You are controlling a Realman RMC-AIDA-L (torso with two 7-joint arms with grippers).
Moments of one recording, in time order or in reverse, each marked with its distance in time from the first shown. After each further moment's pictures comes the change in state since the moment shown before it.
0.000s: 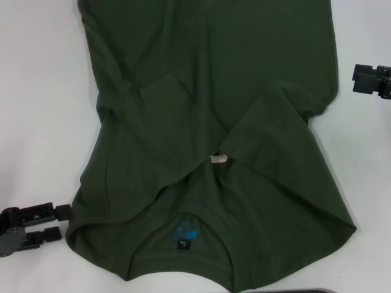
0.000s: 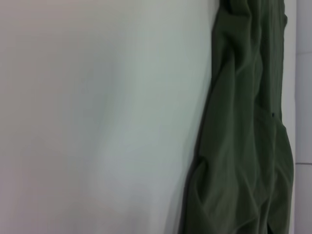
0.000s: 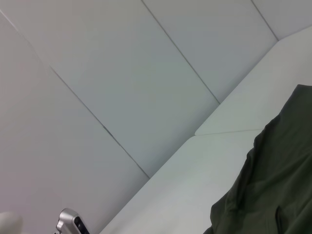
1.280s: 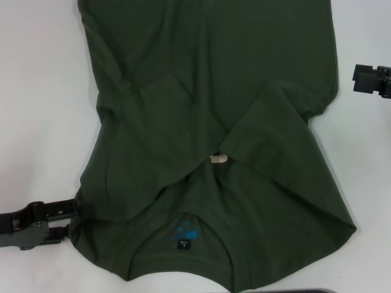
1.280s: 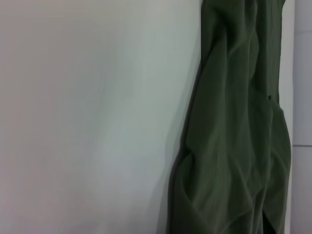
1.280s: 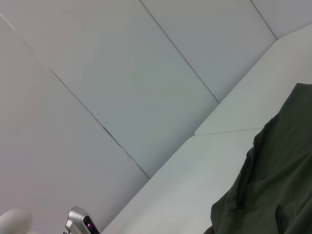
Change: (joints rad) left arm -0.052 -0.032 0.027 0.006 0.028 -0.013 -0.019; right arm 0.000 -0.002 0.000 0.001 0.000 0.000 0.011
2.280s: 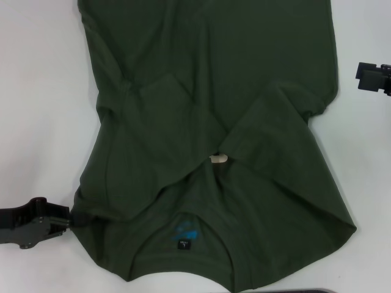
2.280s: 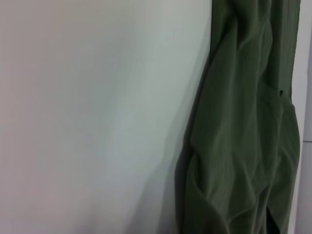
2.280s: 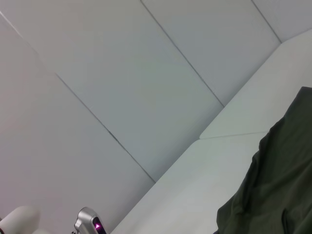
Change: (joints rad) left arm -0.018 -0.009 0.034 -0.054 0.016 0.017 -0.096; right arm 0.000 -0.001 0.021 0.000 0.002 -0.024 0.007
